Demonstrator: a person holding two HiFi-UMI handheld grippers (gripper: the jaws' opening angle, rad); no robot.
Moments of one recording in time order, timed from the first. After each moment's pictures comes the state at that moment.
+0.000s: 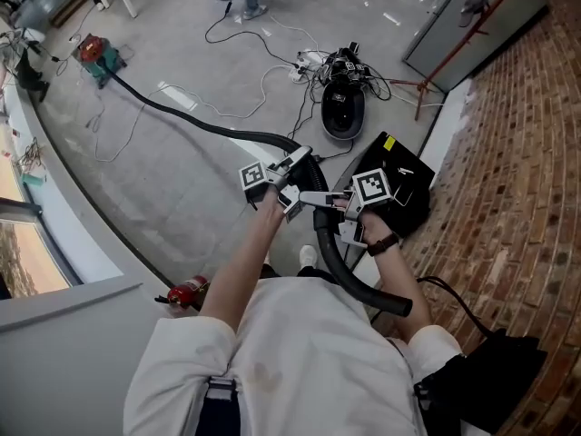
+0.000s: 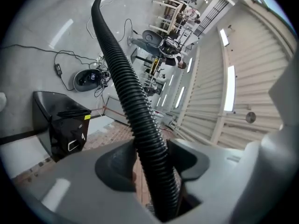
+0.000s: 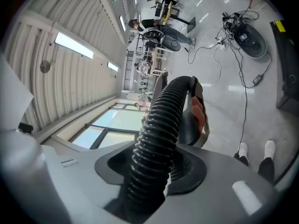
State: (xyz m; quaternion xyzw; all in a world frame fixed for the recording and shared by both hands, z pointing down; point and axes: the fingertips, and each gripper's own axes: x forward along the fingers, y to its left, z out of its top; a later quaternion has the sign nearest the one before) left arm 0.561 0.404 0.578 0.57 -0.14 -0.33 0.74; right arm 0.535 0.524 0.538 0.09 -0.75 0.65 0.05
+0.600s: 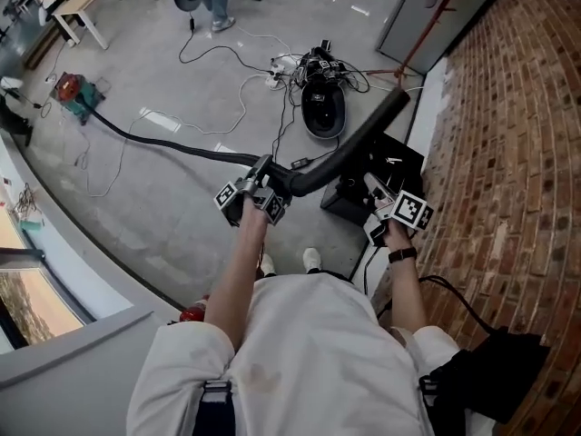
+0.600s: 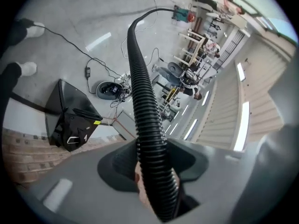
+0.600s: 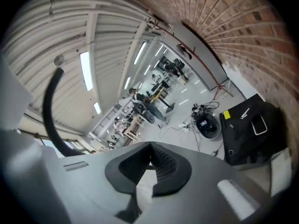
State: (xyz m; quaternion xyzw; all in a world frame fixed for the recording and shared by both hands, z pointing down) left arm 0.509 0.398 0.611 0.38 -0.23 -0.40 0.80; right arm 0.751 0.479 0.557 0.51 -0.72 0.45 -0.11
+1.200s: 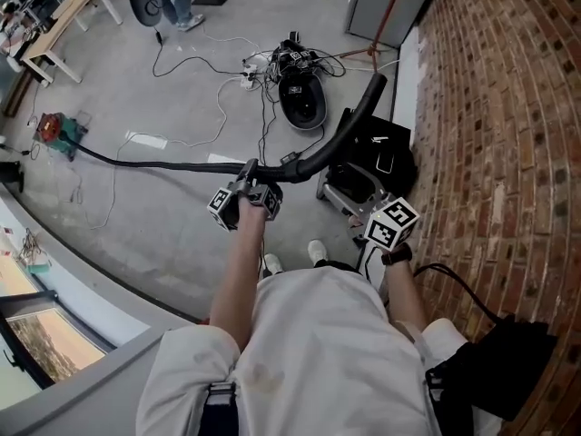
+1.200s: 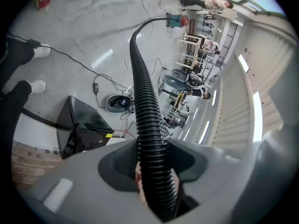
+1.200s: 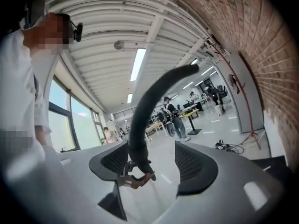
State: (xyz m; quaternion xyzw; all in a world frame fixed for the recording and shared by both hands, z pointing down) left arm 0.514 0.394 0.650 0.38 -0.33 -0.36 0.79; right arm 0.676 0.520 0.468 0.47 -0.86 0.19 -0.06
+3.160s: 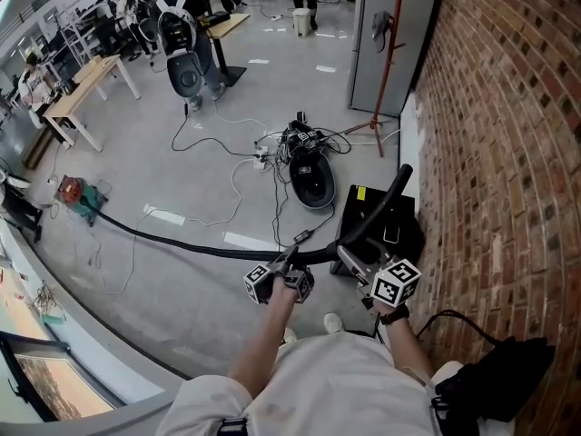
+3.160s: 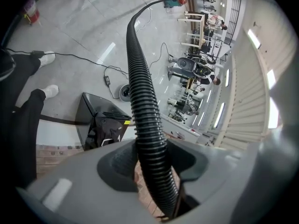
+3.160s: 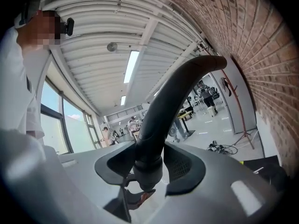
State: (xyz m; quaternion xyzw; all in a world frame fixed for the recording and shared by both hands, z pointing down) left arm 0.586 0.447 0.657 0.40 -0.31 -0.23 0.83; right arm 0.706 0.509 0.467 0.51 -0.83 0.20 -0.07
